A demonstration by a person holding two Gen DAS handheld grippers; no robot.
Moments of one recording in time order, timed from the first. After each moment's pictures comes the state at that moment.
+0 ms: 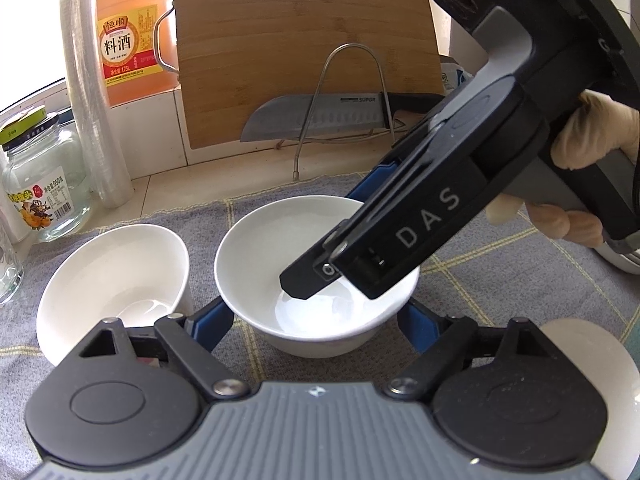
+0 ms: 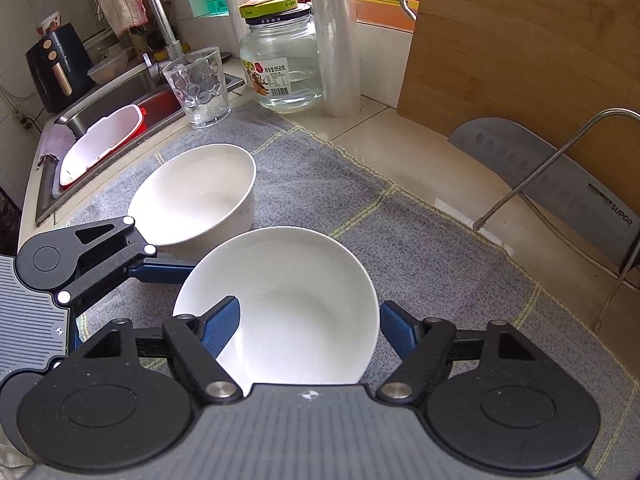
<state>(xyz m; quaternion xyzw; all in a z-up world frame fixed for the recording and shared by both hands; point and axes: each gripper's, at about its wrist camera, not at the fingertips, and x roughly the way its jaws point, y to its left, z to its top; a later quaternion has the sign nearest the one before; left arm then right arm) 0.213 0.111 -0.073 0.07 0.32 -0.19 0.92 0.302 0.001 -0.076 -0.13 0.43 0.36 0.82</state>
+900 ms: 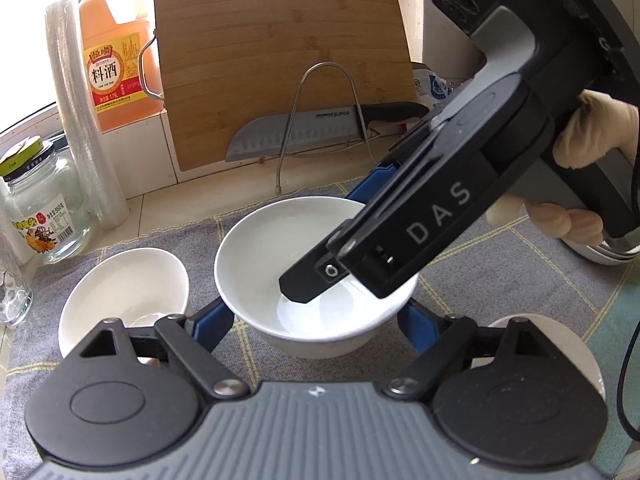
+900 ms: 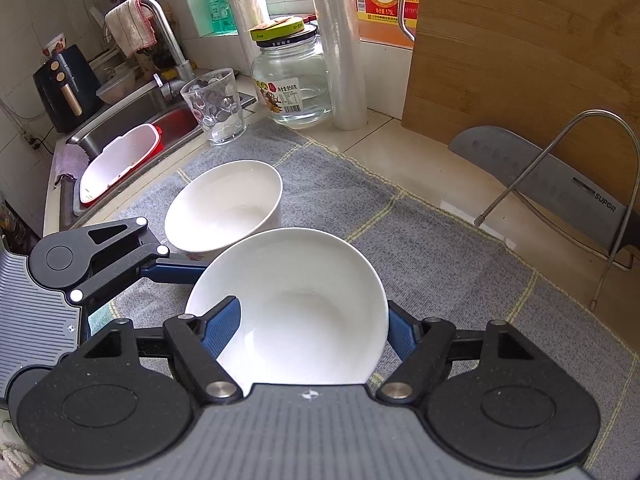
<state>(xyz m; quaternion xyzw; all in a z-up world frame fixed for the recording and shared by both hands) 0.191 0.108 -0.047 0.10 0.32 -0.21 0.92 0.276 -0.010 -0.052 -0.10 0.43 0.36 0.82</state>
